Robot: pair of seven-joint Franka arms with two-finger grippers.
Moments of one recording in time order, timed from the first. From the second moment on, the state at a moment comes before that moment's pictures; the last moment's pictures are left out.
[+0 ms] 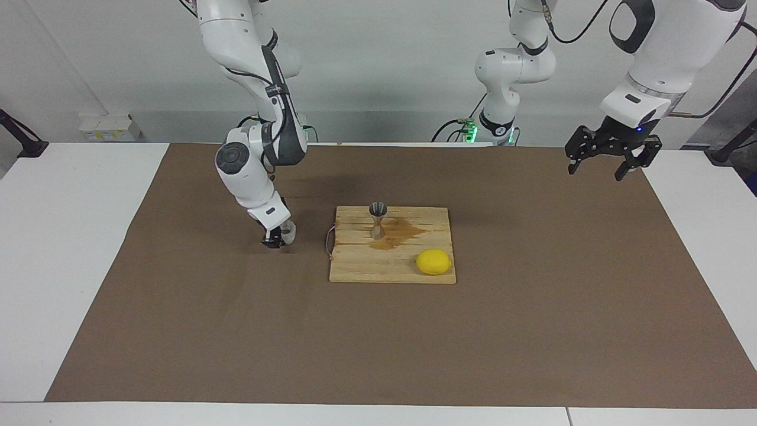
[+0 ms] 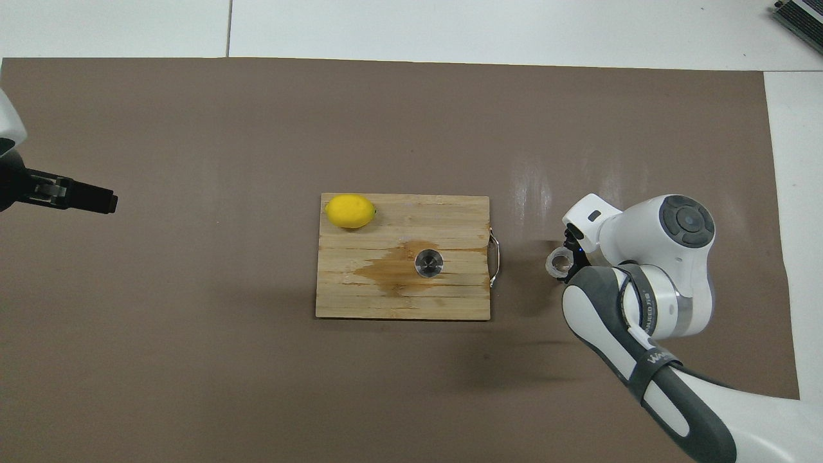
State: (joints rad) left arm -0.01 -0.04 -0.07 -1.64 -0.02 1.68 0.17; right arm 0.09 0.17 0.06 -2.24 0.12 2.34 -1.41
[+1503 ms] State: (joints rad) left arm -0.01 -0.04 -0.07 -1.64 -0.02 1.68 0.17; right arm 0.01 -0.06 0.05 -1.96 0.07 2.00 -1.13
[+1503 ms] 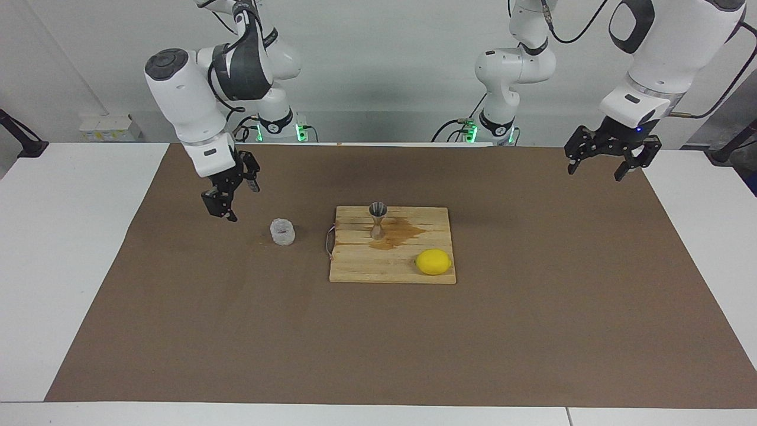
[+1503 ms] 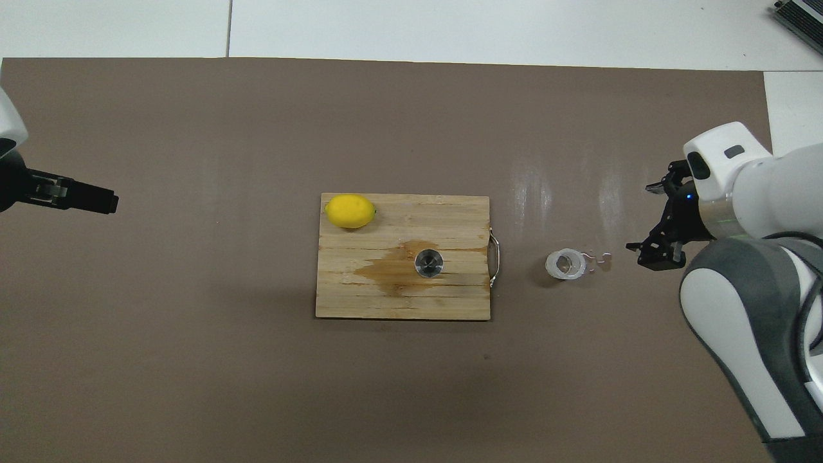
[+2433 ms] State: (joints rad) left arm -0.01 -0.04 -0.07 -1.64 -0.02 1.68 0.17; right arm 0.00 -0.06 0.07 -1.81 0.01 1.88 -0.36
